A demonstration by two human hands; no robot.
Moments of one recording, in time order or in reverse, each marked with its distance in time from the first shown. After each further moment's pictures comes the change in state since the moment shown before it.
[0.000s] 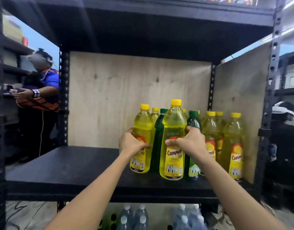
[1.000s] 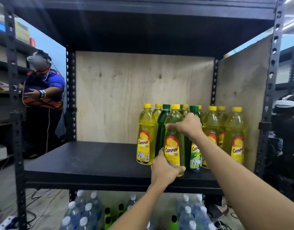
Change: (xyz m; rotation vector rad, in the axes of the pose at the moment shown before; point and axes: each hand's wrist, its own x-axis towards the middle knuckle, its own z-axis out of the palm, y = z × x) left_hand -0.103 -0.006 0.095 -0.020 -0.139 -0.043; right_hand 0.006 -0.045 -0.009 -0.325 0.025 -0.003
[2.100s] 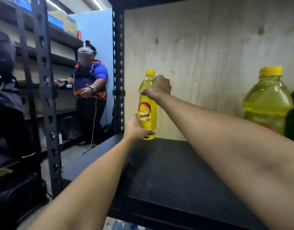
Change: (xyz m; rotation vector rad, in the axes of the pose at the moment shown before) left_hand 0.252 -0.218 -0.268 0.204 0.276 -0.097; right_hand 0.117 -0.261 0.331 0.308 -0.090 -0.292
